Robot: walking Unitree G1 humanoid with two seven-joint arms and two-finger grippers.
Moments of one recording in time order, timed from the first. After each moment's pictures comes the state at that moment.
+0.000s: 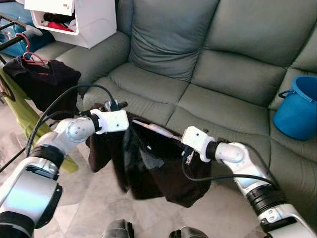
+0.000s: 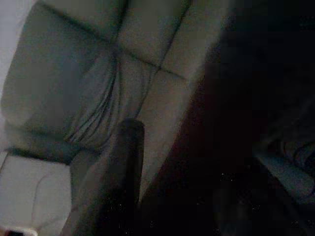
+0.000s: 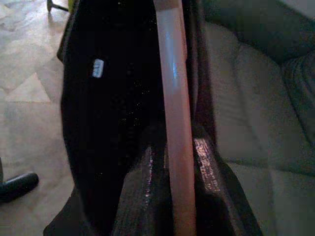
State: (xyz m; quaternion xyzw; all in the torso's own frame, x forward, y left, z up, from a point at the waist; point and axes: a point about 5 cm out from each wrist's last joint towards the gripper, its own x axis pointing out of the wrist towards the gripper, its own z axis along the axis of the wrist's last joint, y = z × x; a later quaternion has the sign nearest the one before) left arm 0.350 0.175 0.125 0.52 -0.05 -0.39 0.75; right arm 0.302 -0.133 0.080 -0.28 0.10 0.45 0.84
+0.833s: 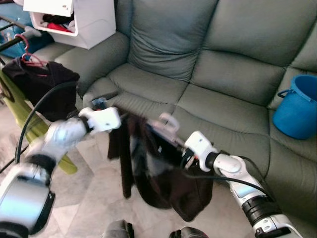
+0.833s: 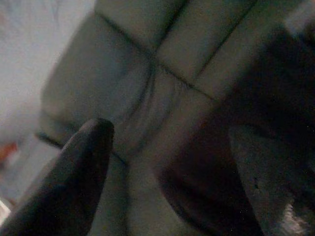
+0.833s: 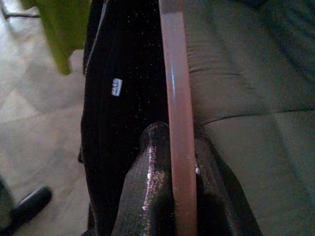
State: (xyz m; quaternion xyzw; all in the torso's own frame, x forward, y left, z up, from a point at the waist) left arm 0.338 0.200 0.120 0.42 -0.08 -0.30 0.86; right arm 0.292 -0.143 0.055 -0.20 0.14 0.35 0.90
